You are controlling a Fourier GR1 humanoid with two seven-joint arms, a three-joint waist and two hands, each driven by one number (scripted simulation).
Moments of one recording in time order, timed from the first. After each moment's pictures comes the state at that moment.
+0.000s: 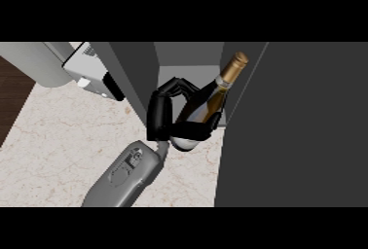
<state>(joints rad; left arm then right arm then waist) -0.57 0.00 -0.46 -1.18 0.29 0.64 -0.33 -0.12 -0.07 0.01 -2.47 -0.13 0.14 0.68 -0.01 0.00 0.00</state>
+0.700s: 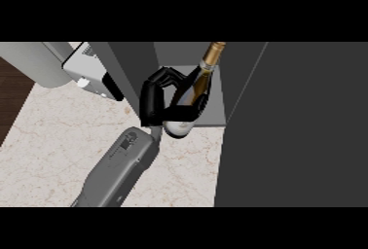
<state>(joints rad) -0.64 0.00 -0.34 -1.01 0.37 0.57 -0.42 -0.10 -0.05 0.02 -2.46 -0.13 0.14 0.65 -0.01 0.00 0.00</state>
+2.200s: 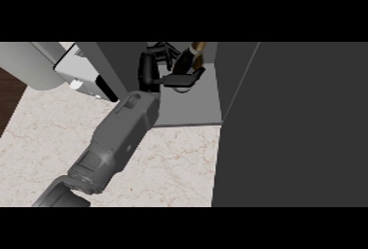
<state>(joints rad) -1.06 0.00 -0.11 -0.35 0.42 0.50 -0.67 -0.04 -0.03 0.04 -2.45 -0.15 0.19 0.59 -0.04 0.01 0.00</state>
